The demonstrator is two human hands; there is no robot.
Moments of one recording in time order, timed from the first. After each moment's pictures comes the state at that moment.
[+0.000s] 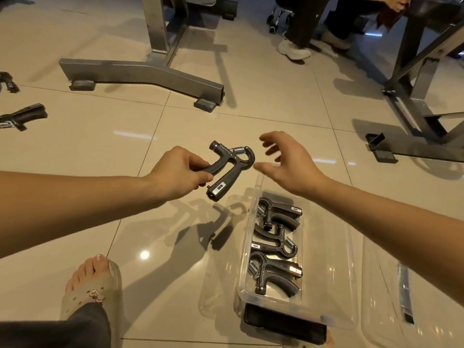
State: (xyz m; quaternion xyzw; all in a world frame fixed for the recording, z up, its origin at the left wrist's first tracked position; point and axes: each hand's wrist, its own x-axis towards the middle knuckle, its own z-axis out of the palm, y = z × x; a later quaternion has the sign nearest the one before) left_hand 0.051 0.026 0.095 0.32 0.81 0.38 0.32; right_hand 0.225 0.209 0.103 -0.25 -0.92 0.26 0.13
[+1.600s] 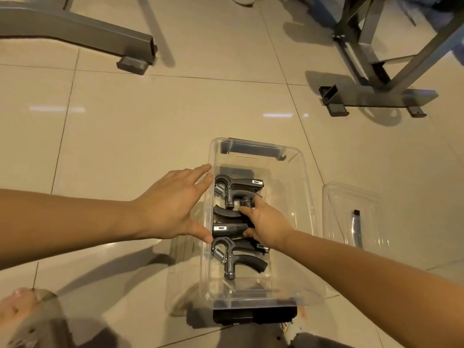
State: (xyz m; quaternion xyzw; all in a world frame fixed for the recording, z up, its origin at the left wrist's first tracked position) left_hand 0.102 0.079 0.034 0.72 0.65 -0.02 0.23; right_hand 0.337 0.196 -0.058 -0.35 -0.89 0.15 -0.22
